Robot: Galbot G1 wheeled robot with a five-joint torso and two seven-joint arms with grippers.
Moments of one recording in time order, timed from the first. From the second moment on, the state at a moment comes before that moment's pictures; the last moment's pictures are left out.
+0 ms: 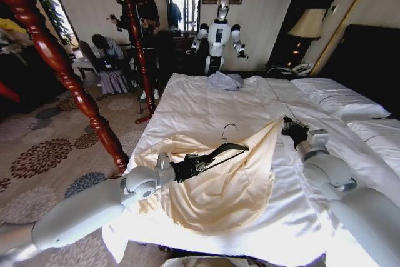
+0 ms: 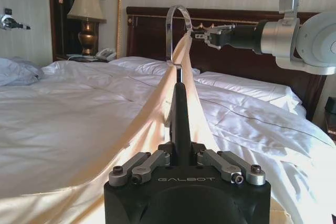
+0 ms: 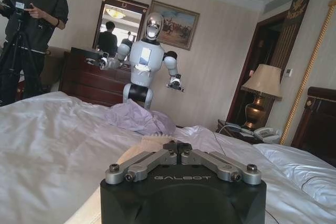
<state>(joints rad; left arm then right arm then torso) 0.50 -0.69 0.52 -2.06 -0.98 0.20 0.06 -1.19 0.62 0.60 2.06 0.76 -0.35 0.42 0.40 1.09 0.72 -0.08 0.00</state>
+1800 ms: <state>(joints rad) 0.44 -1.07 0.59 -1.75 -0.90 0.19 0.00 -1.30 0.65 0.69 2.32 1.33 -0.49 0.63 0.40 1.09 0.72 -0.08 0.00</state>
